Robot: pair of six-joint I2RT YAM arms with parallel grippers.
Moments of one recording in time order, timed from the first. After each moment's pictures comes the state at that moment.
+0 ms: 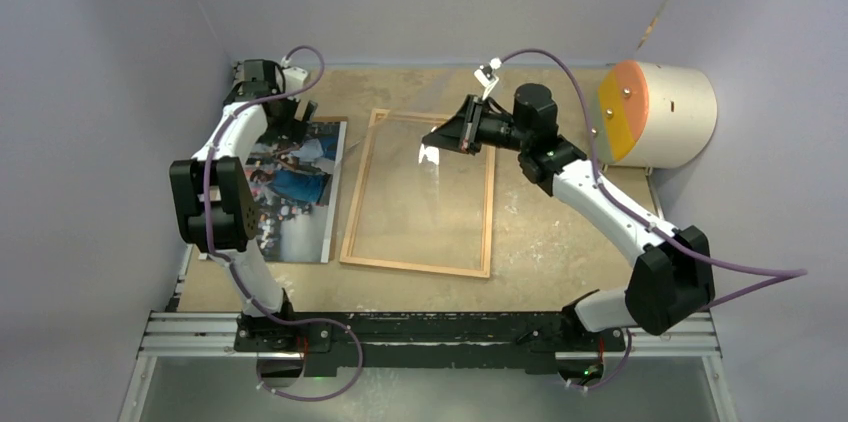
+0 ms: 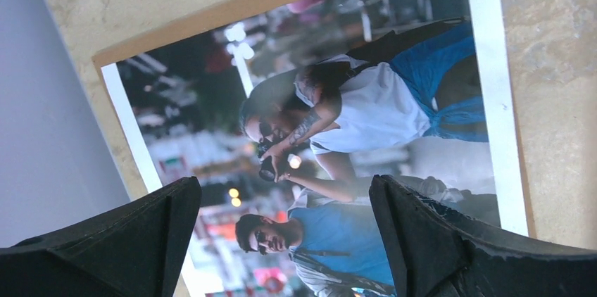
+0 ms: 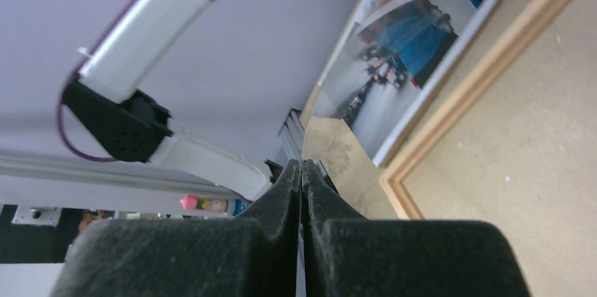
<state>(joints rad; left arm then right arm) 0.08 1.86 1.48 -0.54 0.01 0.40 0.48 1.40 1.13 0.11 -0.73 0.94</state>
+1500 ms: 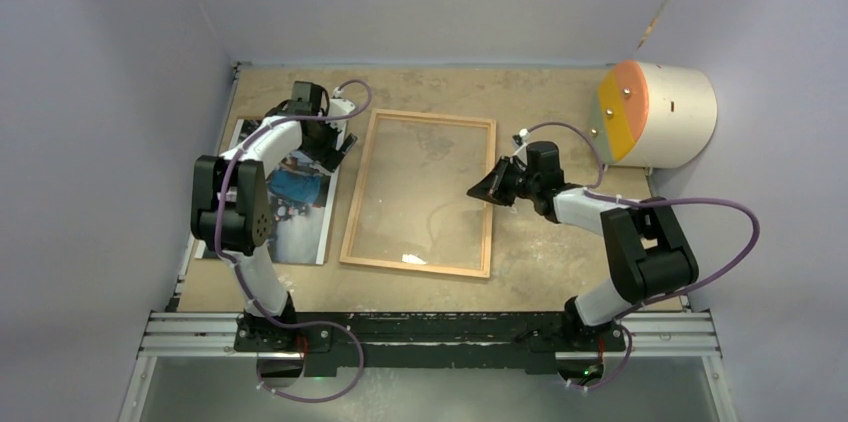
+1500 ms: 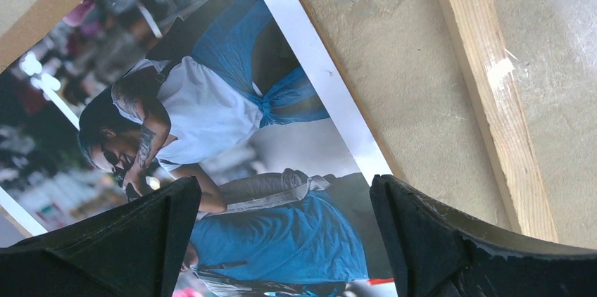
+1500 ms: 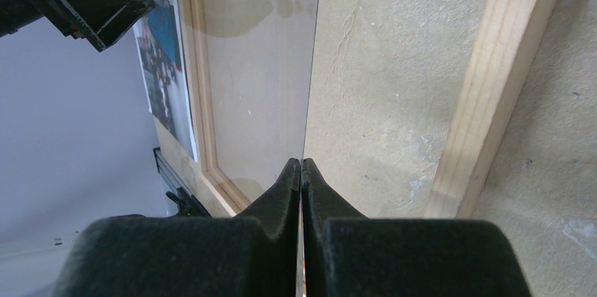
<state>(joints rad) -0.12 1.84 1.32 -0.54 0.03 0.48 0.27 1.54 0.65 0.22 -0.56 0.81</state>
